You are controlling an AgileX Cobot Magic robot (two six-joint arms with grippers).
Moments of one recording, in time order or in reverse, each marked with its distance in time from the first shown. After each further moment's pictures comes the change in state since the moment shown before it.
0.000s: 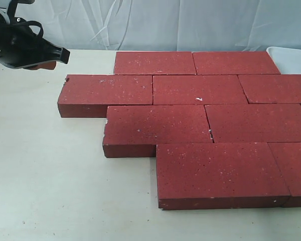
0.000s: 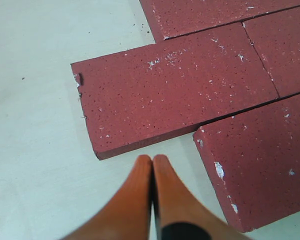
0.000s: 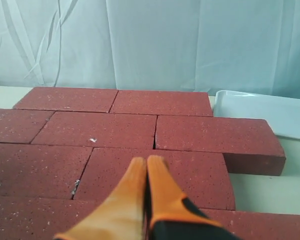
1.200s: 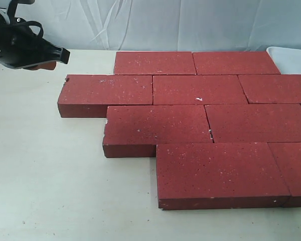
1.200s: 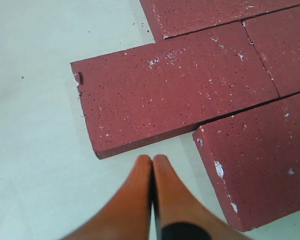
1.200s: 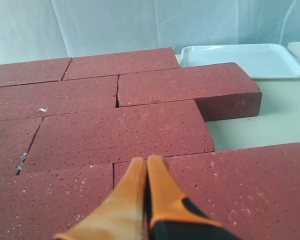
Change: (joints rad) left arm 0.000 0.000 0.000 0.000 0.002 0.000; right arm -0.187 -0.070 0.326 0.070 -0.207 0.000
